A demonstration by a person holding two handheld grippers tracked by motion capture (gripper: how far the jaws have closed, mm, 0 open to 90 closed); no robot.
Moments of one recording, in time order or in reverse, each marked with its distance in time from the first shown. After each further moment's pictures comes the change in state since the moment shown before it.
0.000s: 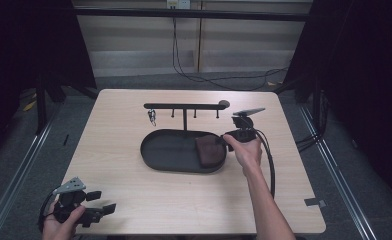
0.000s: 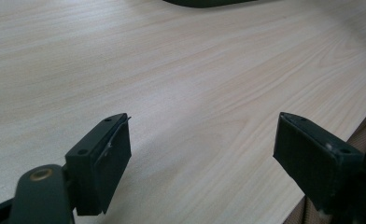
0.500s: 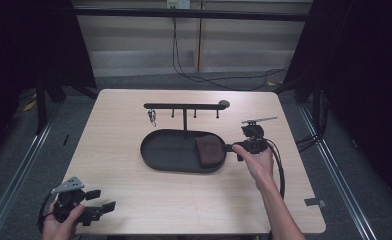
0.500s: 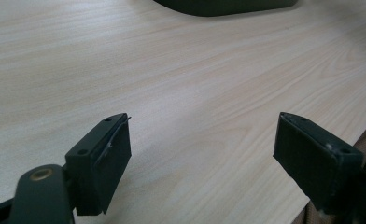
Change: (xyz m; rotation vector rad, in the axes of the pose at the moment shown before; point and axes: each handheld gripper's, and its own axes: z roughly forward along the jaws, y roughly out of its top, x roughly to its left) left arm 0.002 0.000 0.000 -0.028 0.008 -0.030; right arm -0.006 -0.034 -0.030 -0.092 0.017 -0.141
